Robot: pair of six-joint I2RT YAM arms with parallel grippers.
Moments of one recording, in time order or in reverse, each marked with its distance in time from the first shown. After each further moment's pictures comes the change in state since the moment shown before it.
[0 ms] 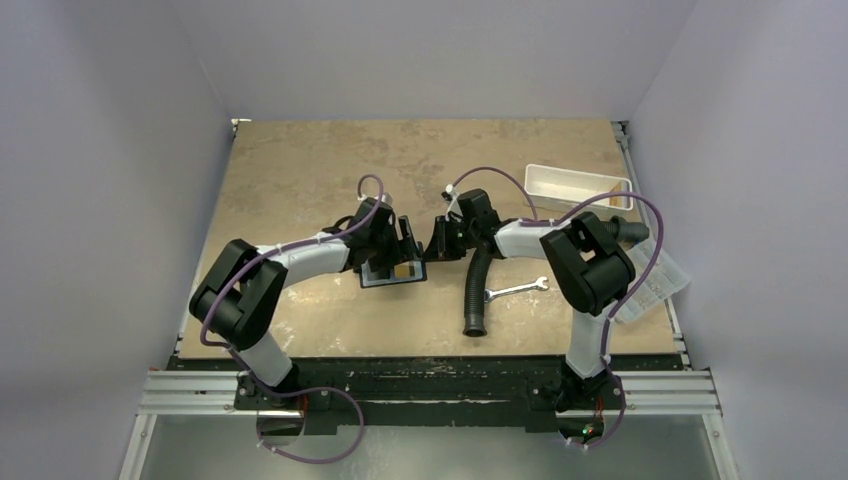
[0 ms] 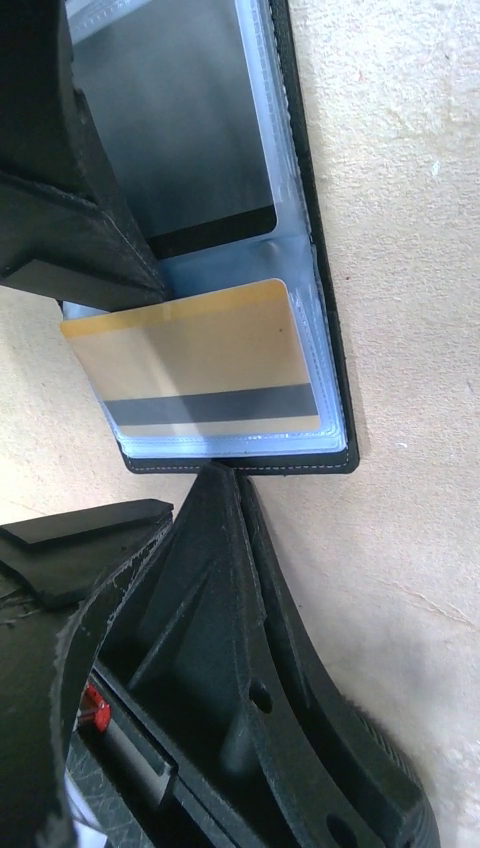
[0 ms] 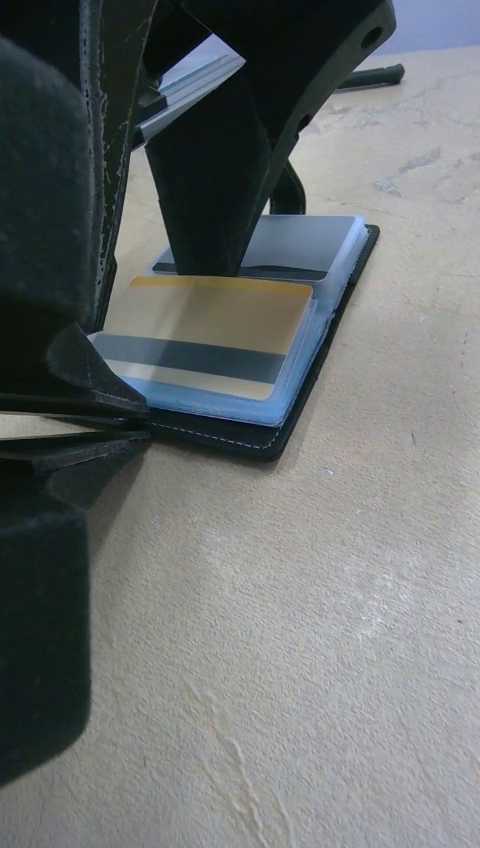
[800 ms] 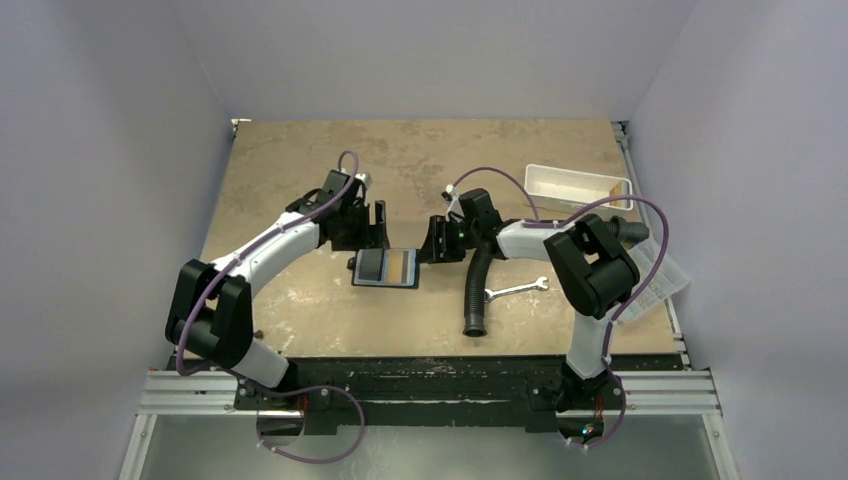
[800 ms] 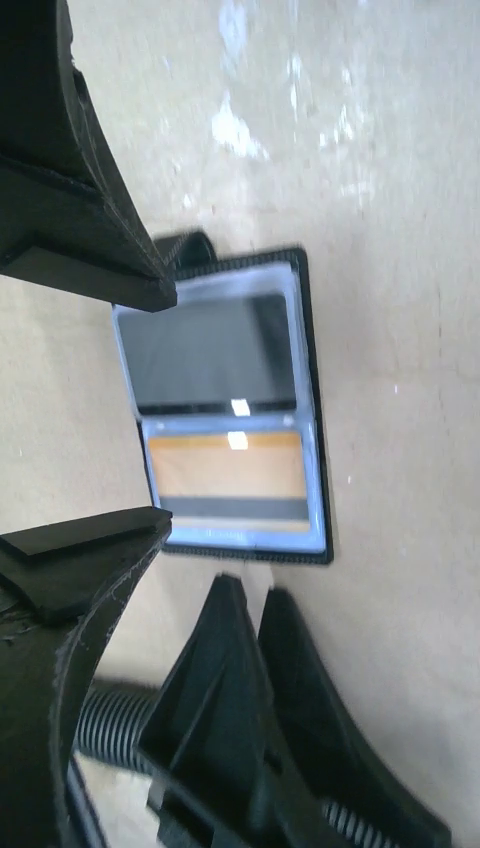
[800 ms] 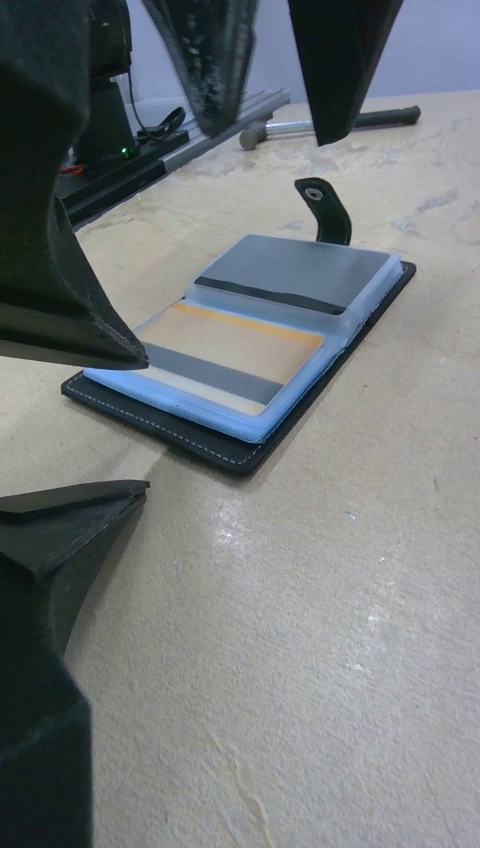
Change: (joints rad) left arm 0.152 -0.132 0.173 -0.421 0.030 0.344; right arm 0.000 -0.029 -0.011 -0.010 -0.045 0.010
